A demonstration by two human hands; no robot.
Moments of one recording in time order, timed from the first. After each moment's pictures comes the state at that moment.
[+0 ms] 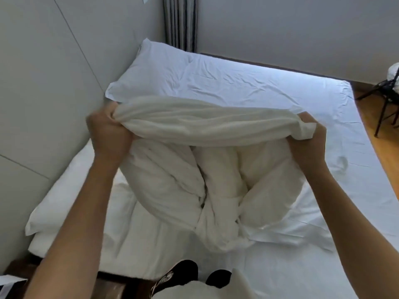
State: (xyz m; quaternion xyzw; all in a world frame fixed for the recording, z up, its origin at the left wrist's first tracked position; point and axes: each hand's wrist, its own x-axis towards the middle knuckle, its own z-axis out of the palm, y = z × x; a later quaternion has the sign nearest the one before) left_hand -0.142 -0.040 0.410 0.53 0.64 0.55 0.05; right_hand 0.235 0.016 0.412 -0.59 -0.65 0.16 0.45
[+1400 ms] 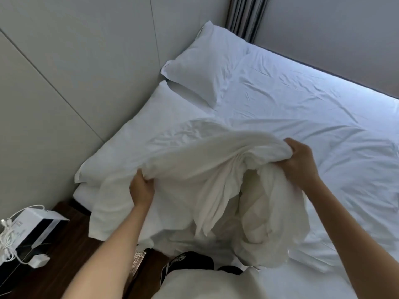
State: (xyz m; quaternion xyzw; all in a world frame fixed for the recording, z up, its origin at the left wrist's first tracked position) left_hand -0.227 -0.172 0.176 0.28 0.88 0.35 0.15; right_hand 0.100 0.001 0.356 -0.52 -0.75 0.32 0.26
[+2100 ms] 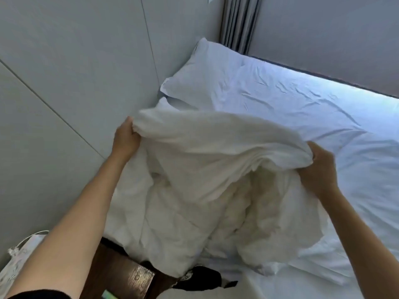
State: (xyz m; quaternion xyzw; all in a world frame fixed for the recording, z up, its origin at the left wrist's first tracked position) left_hand -0.337 -0.056 0.314 0.45 0.80 0.37 0.13; right_hand 0.116 0.019 0.361 -0.54 -0.74 0.20 0.34
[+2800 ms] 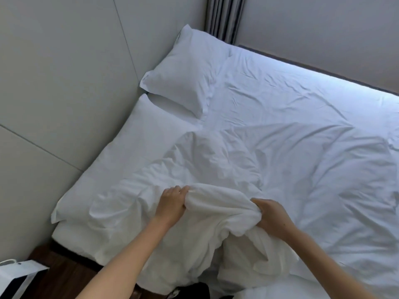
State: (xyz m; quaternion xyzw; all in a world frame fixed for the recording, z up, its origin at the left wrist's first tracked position) left_hand -0.189 -0.059 0.142 0.70 0.69 0.13 0.11; right_hand 0.105 0.009 0.256 -0.49 -0.81 0.31 -0.01
